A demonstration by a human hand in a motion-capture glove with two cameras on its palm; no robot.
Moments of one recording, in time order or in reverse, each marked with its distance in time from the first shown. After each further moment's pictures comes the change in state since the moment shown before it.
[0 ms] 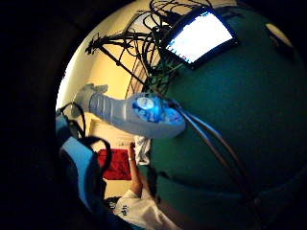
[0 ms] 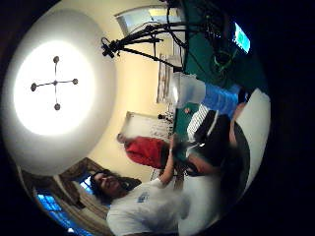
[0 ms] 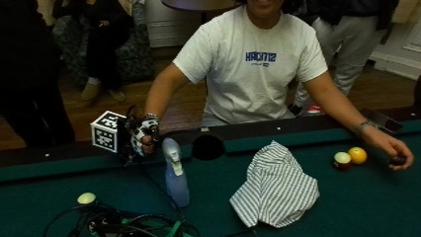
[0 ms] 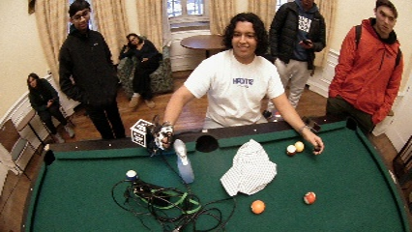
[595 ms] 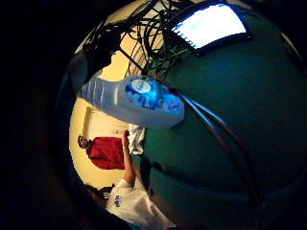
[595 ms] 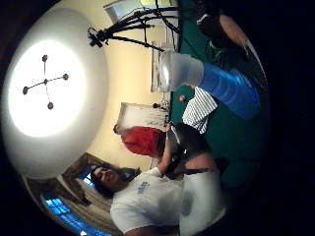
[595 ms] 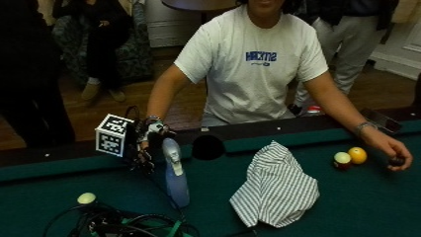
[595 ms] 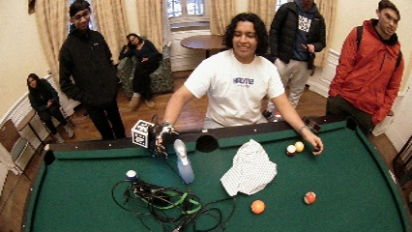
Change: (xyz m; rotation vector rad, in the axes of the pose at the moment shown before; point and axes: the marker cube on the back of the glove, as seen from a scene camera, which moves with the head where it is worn) arm -0.001 -0.005 0.023 -0.151 0.068 -0.003
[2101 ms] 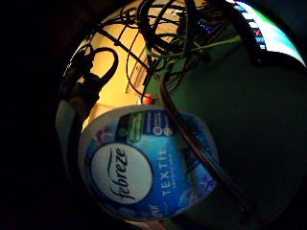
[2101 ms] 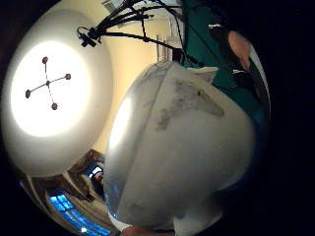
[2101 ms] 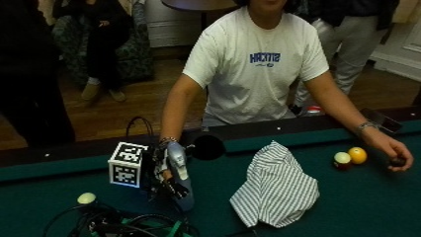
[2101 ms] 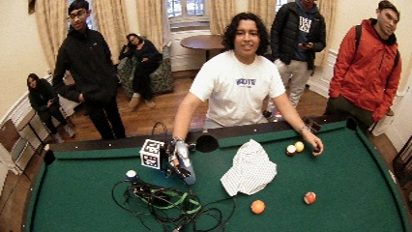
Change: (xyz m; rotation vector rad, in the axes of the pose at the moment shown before) arm 0.001 -0.080 0.075 -0.049 -0.095 -0.041
